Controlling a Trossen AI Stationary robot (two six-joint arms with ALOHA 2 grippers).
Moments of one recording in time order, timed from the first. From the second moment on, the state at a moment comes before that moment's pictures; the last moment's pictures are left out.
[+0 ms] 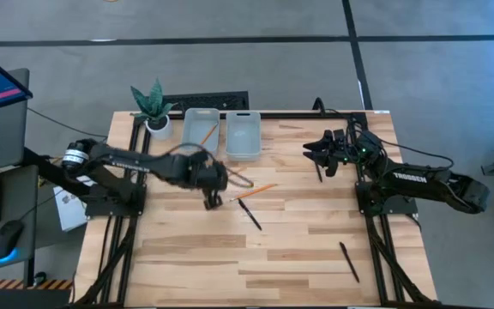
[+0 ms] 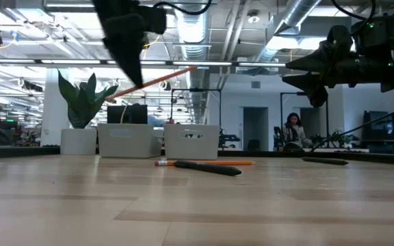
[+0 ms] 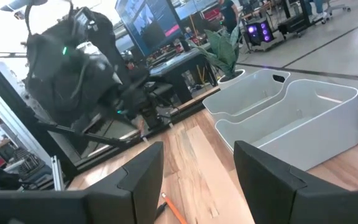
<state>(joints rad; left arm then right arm) -0.06 1.52 1.23 -0.91 -0.34 -0.32 -0.70 0.88 0.10 0.80 -0.61 0.42</state>
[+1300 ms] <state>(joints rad) 0.61 1.54 1.44 -0.99 -0.44 1.54 -0.70 0.88 0.10 0.80 -0.57 0.42</state>
